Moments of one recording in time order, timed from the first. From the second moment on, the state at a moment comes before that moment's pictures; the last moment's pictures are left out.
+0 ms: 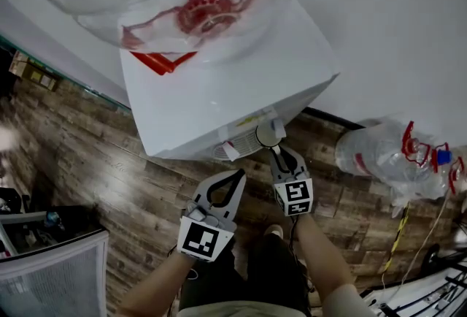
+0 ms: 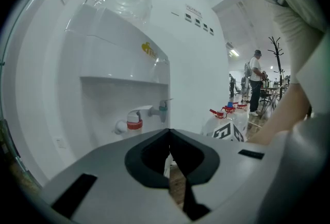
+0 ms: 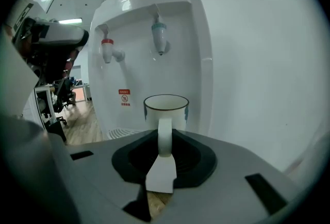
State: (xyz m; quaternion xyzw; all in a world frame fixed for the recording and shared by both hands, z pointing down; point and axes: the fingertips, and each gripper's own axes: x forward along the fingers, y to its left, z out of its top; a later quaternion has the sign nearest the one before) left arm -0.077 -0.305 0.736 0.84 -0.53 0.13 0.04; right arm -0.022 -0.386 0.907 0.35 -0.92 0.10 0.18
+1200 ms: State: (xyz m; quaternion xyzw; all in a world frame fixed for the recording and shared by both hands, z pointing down) left arm -0.094 -0.284 0.611 0.82 -0.54 0.15 0.12; right arm 0.019 -0.359 0.723 0.37 -0.89 0.18 0.20
